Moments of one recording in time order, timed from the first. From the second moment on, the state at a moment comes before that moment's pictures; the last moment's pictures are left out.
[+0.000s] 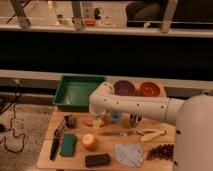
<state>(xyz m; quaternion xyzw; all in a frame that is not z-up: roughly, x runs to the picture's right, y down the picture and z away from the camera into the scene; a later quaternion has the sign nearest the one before) -0.068 0.163 0.840 -0.28 -0.15 -0.08 0.95</state>
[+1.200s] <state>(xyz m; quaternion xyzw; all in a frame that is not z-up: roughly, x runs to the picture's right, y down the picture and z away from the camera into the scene) -0.045 0.173 0.863 -0.29 -0.15 -0.07 0.94</state>
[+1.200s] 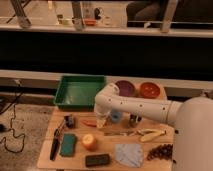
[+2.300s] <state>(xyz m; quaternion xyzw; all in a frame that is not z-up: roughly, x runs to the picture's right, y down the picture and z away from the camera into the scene) -0.038 0.148 0.824 -0.25 -0.18 -0.06 0.95</state>
